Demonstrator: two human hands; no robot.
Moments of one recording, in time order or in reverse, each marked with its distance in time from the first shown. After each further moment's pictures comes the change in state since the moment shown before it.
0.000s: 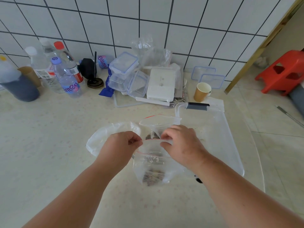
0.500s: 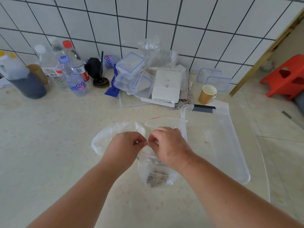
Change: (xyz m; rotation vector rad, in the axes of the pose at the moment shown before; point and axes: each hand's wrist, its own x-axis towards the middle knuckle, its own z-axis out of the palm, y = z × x) left_hand 0.001 -0.002 -0.001 0.029 0.038 0.045; right_hand 0.018 -0.039 0.025 0.032 -0.032 -0.132
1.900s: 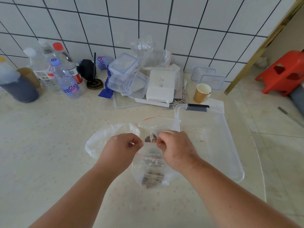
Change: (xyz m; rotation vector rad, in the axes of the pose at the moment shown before) left_hand -0.001 0.003 0.007 -0.047 0.005 0.015; right_hand -0.020 0.027 -0.013 0.006 0.017 0.117
